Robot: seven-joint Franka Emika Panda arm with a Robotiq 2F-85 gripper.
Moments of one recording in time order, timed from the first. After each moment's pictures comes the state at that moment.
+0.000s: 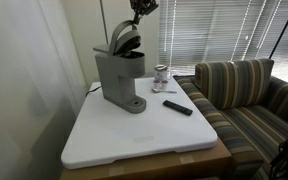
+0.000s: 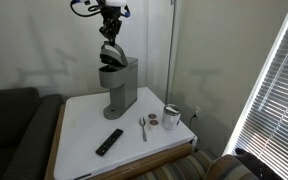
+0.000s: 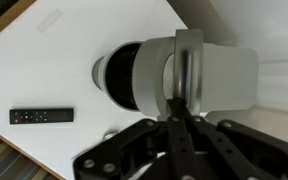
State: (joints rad) arm 0.07 0.51 0.00 -1.39 0.33 2.17 1.25
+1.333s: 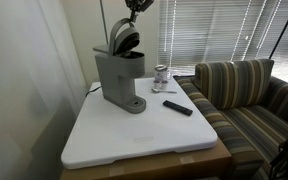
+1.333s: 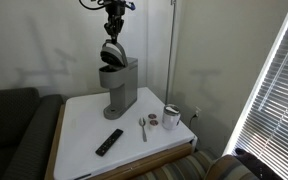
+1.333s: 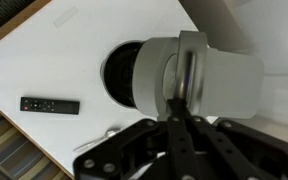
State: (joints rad) arm 0.07 0.70 0.00 -1.02 0.28 1.89 1.25
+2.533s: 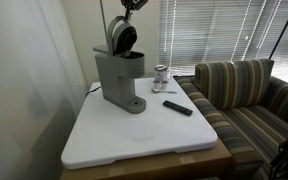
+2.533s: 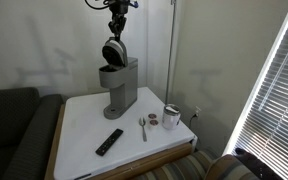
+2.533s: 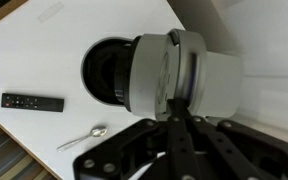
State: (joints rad) arm 0.07 0.84 0.00 -0.77 0.28 1.82 1.25
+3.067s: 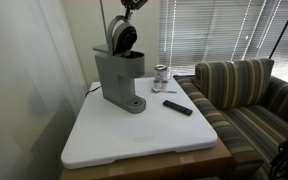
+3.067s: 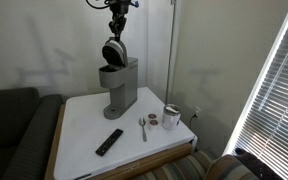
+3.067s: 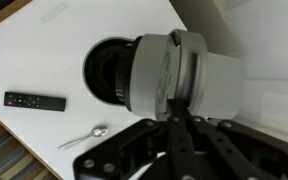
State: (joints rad) arm 0.06 0.89 0.00 -0.67 0.28 1.76 1.25
